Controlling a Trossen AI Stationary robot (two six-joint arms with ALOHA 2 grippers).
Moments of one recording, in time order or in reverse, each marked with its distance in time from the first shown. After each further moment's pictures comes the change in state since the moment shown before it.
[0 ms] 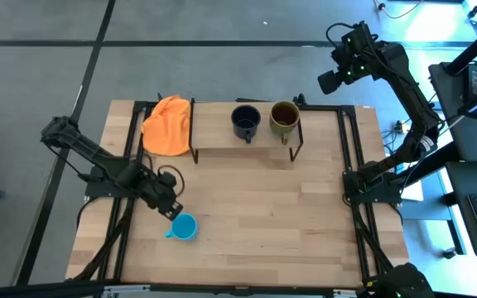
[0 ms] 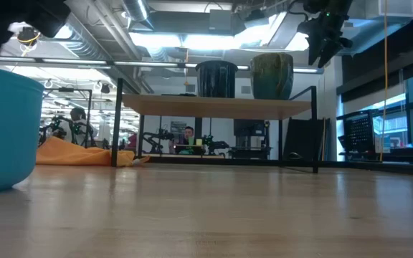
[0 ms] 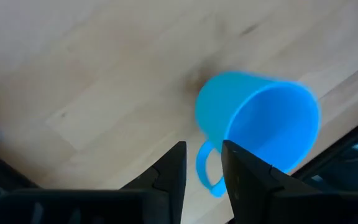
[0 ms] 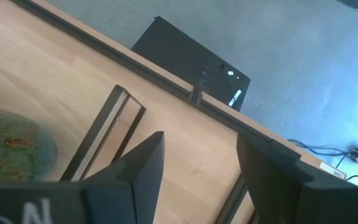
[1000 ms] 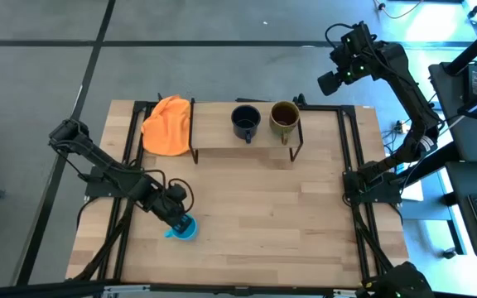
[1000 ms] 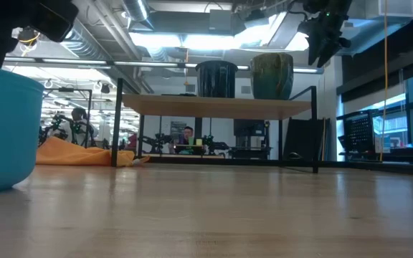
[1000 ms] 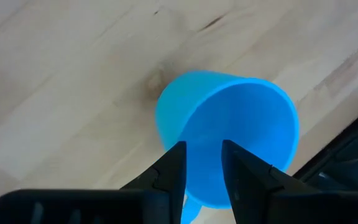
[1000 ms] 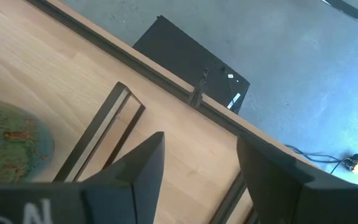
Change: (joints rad) left arm -0.067 0.165 0.001 0.188 -0.042 0.009; right arm 0.000 0.000 0.000 0.002 -0.003 -0.050
